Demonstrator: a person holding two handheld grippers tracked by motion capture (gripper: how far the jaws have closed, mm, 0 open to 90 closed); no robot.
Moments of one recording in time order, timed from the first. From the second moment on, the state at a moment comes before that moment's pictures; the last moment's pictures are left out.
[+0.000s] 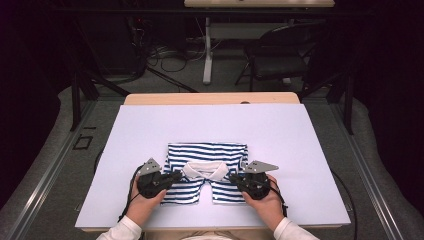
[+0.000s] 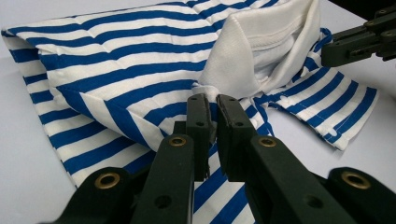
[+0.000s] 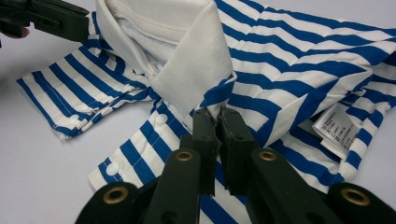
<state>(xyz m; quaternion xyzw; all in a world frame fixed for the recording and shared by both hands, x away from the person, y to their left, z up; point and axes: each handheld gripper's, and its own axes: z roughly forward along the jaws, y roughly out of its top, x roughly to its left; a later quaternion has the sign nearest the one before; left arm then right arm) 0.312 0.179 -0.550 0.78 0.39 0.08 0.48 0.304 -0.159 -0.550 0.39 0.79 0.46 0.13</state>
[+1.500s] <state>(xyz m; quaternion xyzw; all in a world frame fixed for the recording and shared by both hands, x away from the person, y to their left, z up) 0.284 0.188 -0.553 0.78 0.39 0.09 0.48 0.280 -0.180 -0.550 0.40 0.79 0.45 0.13</state>
